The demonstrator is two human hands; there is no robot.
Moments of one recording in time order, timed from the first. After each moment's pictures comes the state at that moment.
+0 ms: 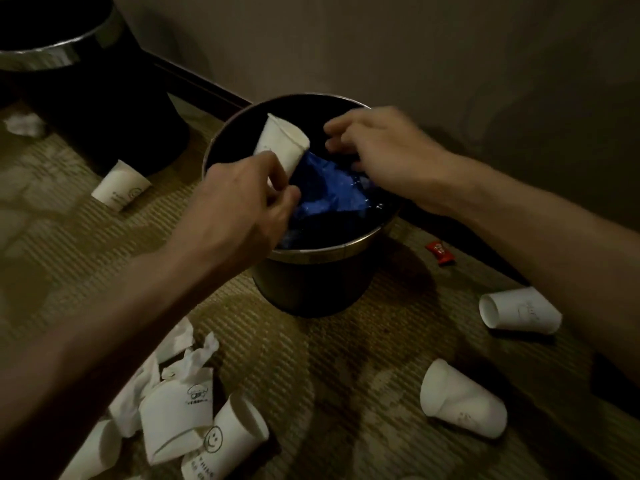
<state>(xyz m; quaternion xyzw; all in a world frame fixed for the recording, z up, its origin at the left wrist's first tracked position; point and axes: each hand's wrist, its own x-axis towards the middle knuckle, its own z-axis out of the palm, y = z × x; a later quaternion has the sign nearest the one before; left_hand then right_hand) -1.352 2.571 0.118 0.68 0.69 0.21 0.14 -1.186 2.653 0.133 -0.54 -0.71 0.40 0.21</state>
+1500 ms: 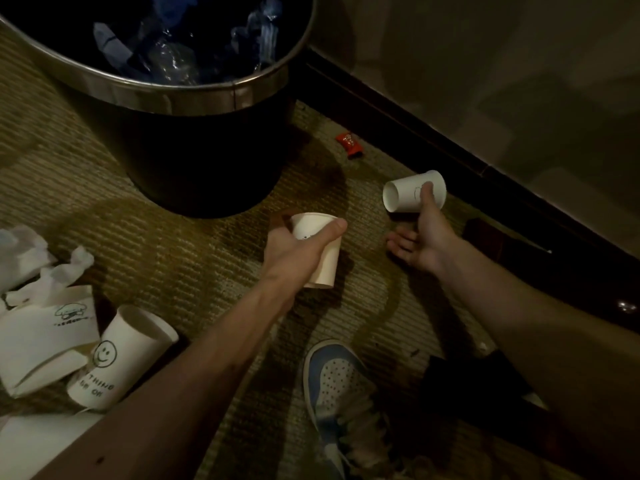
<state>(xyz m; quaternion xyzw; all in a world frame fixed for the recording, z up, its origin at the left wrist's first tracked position) -1.199 2.478 -0.058 0.29 0.64 0.34 0.63 -1.004 2.514 -0.029 -0.77 -0.03 0.53 0.35</state>
